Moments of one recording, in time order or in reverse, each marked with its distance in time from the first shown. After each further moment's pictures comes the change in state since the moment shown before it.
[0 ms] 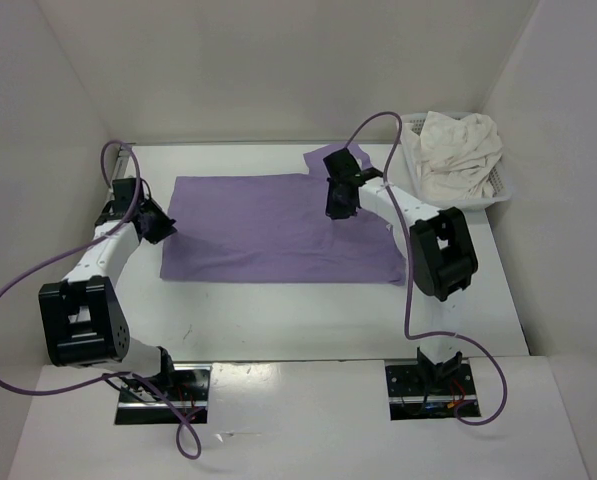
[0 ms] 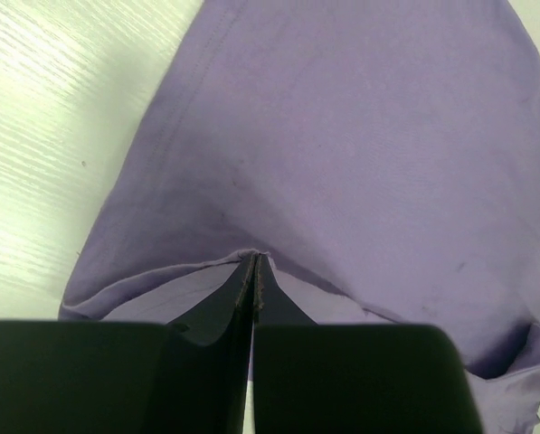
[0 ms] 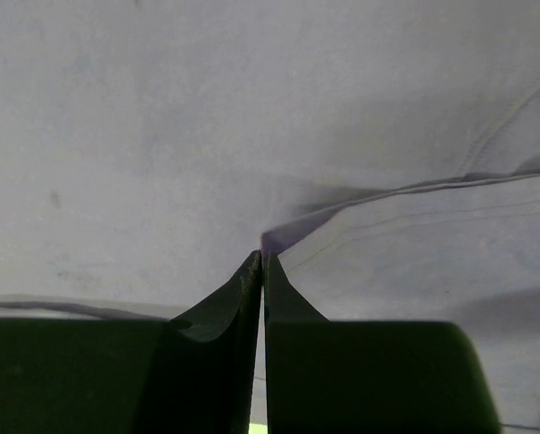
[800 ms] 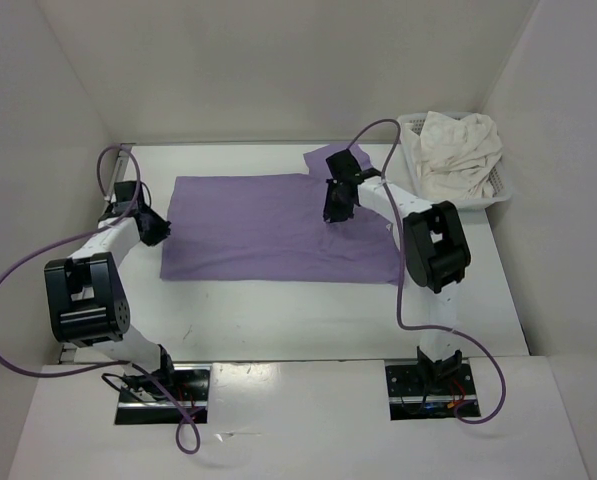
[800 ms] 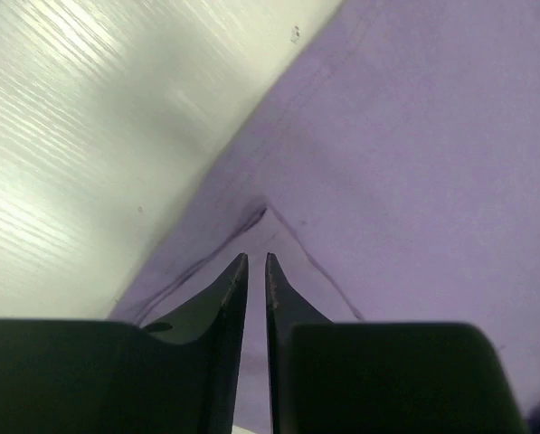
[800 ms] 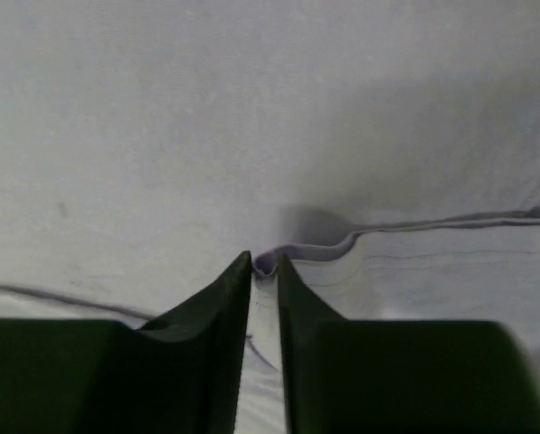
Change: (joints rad) left arm 0.039 0.137 0.000 0.073 -0.090 -0.052; right arm -0.038 0.082 0.016 0.040 -0.126 0.022
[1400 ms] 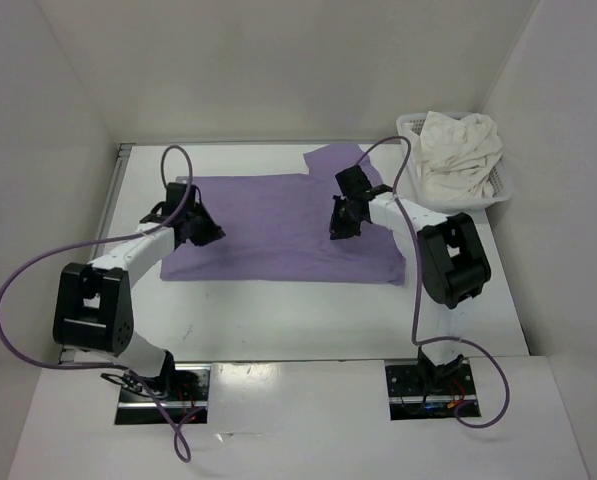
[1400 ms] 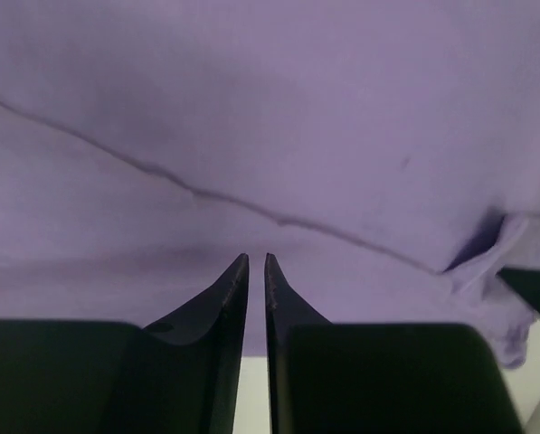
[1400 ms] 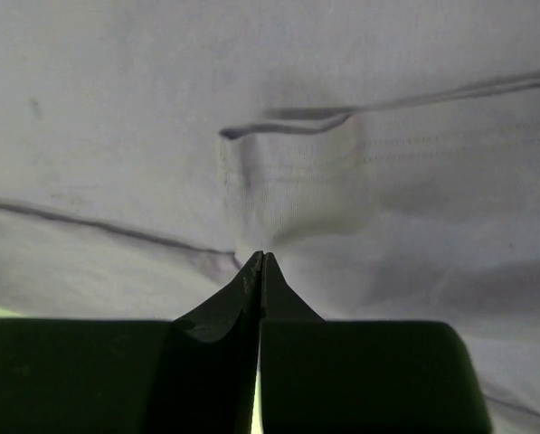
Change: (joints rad) left arm -0.318 -0.083 -0.032 0.045 0.102 -0.052; right arm 0.000 -0.185 -0.258 0.061 -0.092 0.037
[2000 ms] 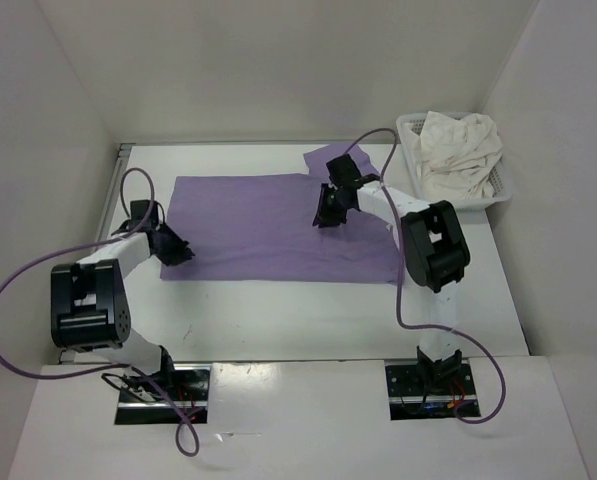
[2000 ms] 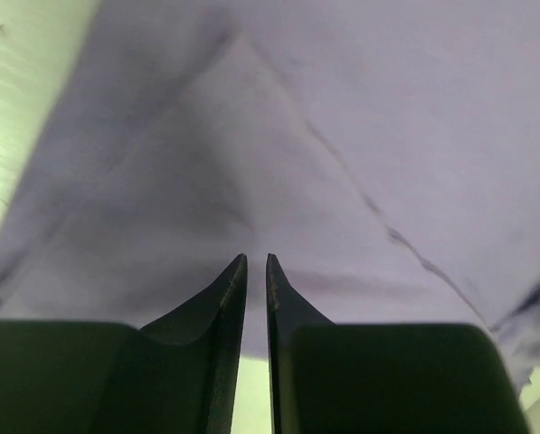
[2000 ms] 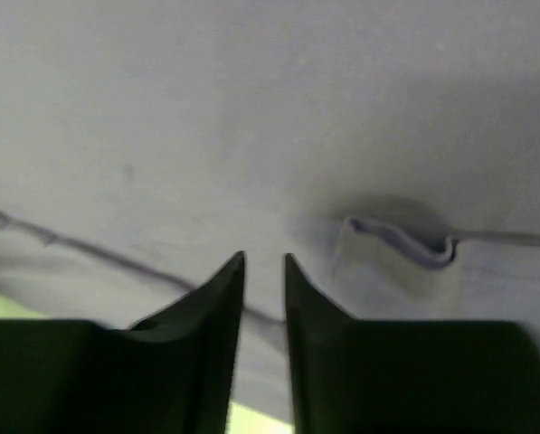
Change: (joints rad) left arm 0.253 0.059 -0.135 -0.023 0.093 -0.003; right arm 0.000 0.203 0.211 0.033 -0.103 0.011
